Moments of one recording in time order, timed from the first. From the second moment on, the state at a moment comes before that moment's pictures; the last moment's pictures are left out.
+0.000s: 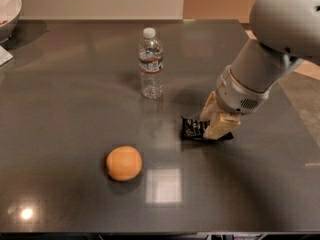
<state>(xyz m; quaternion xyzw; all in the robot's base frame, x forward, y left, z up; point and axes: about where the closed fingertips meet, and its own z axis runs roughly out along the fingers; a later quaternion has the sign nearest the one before) 0.459 -0.123 0.845 -0.71 0.68 0.09 0.13</state>
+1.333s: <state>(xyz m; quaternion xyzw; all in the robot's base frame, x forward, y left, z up) 0.415 -0.054 0.850 -0.76 0.62 0.16 0.13</state>
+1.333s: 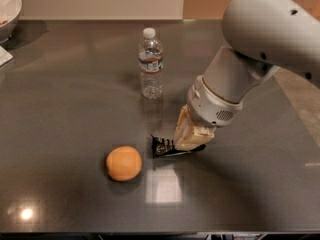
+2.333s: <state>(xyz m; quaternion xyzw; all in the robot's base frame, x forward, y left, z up) 0.401 -0.038 0.848 -0.77 0.60 0.18 0.13</state>
